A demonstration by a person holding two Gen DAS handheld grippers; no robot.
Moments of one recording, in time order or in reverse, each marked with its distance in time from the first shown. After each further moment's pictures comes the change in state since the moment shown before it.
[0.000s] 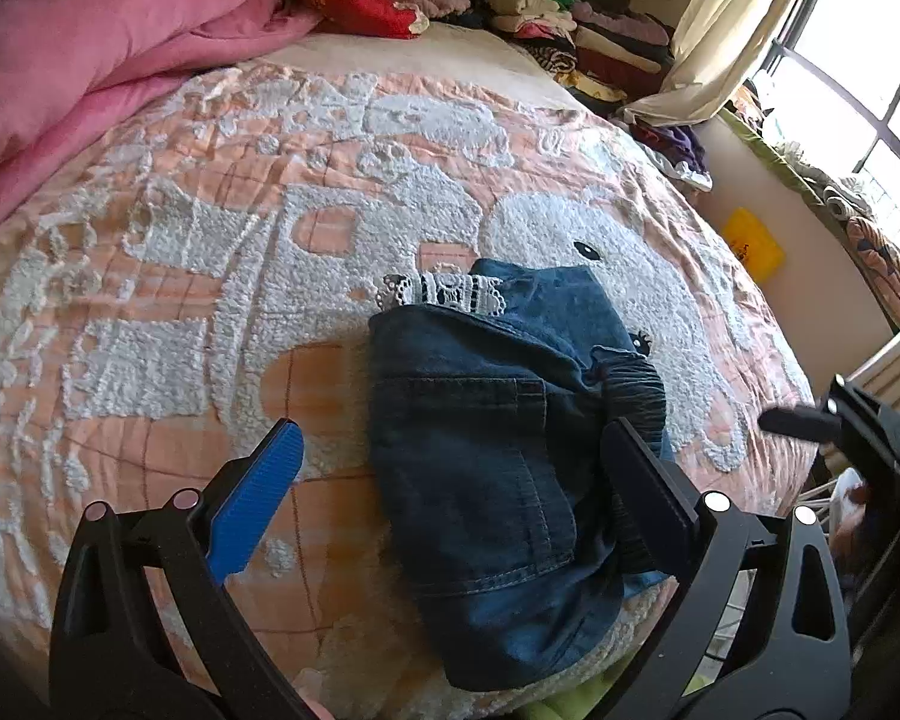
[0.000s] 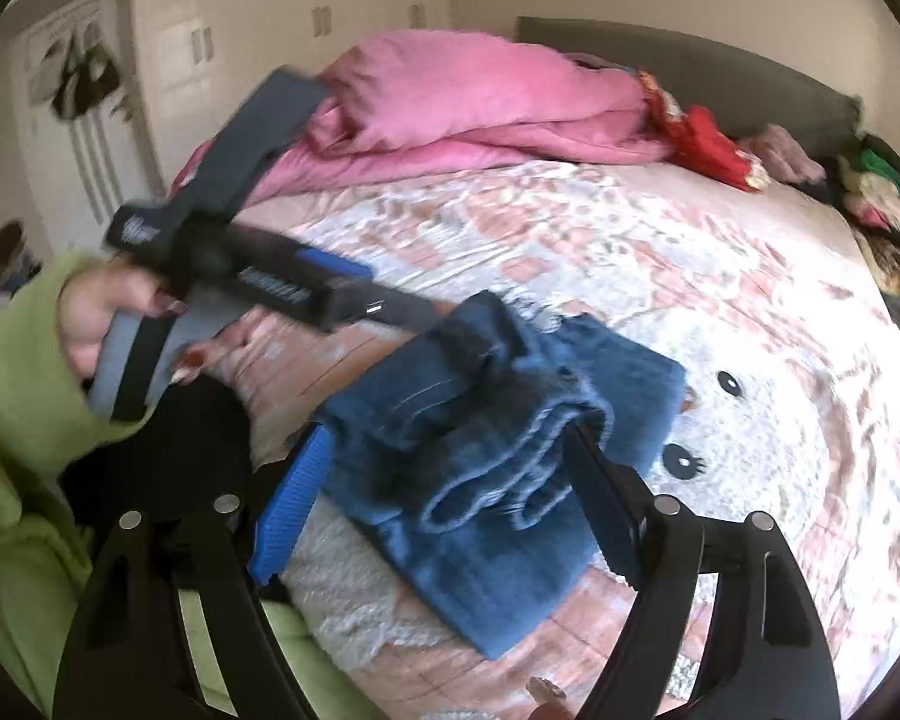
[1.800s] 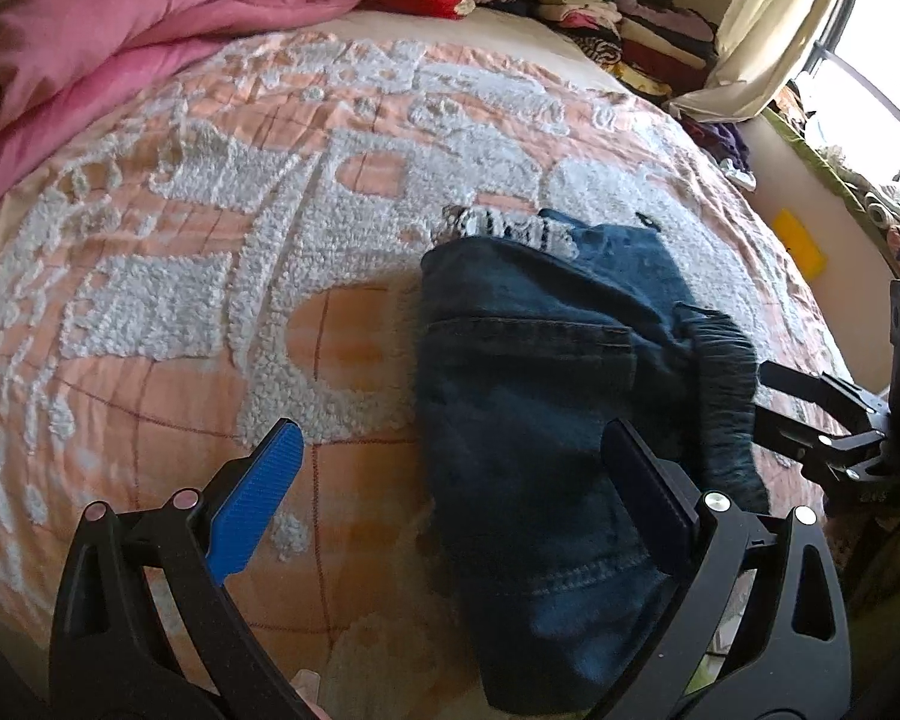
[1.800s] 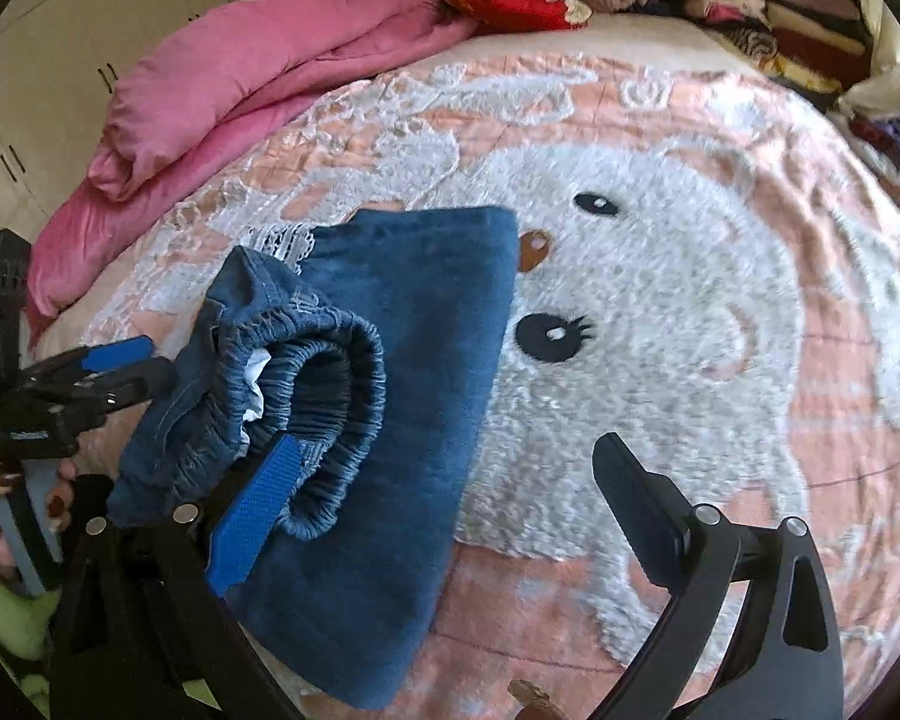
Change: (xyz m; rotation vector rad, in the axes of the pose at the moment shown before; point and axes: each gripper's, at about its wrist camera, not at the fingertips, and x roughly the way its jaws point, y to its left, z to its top) left arm 0.033 0.017 -0.025 -0.060 0.029 0.077; right arm 0.064 -0.088 -0.041 0.453 0.151 -0.163
